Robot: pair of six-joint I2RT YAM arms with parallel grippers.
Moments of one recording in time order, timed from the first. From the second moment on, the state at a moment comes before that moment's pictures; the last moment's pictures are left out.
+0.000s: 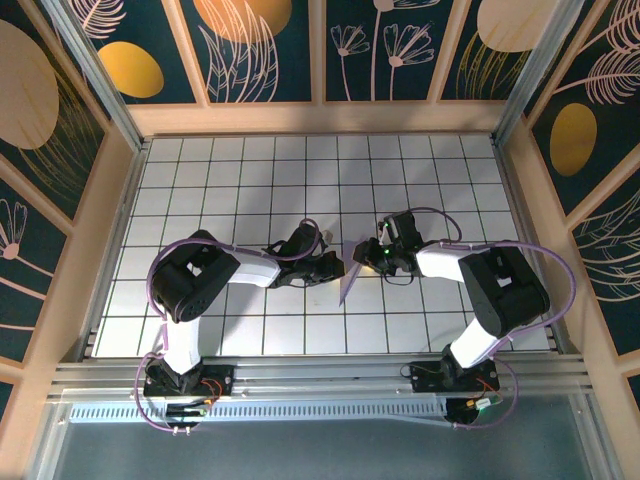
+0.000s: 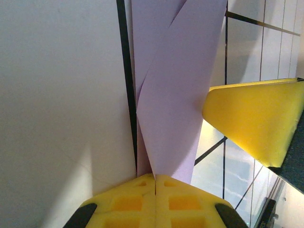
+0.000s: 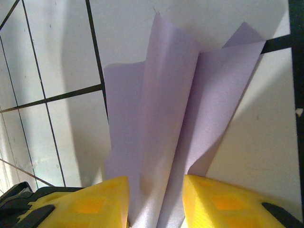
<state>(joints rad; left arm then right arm) -0.79 1.93 0.87 0.28 0.41 -0.98 0.44 1.62 0.66 0.03 -0.41 0.78</state>
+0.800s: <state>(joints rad) -0.80 1.93 0.91 0.21 0.38 -0.97 0.45 1.61 0.66 0.03 -0.38 0.78</state>
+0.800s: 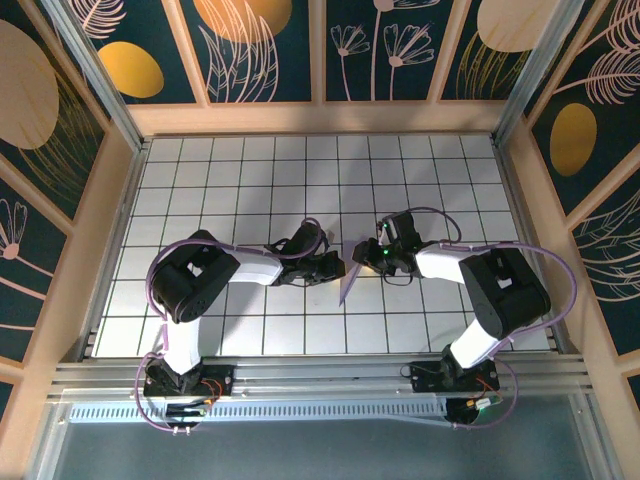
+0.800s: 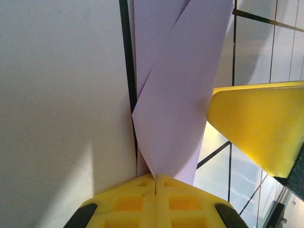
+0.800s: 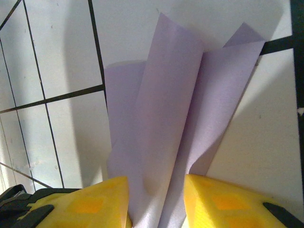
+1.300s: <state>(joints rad) -0.80 1.93 0.91 0.20 0.38 -0.97 0.45 1.55 0.66 -0.03 -0.33 0.77</state>
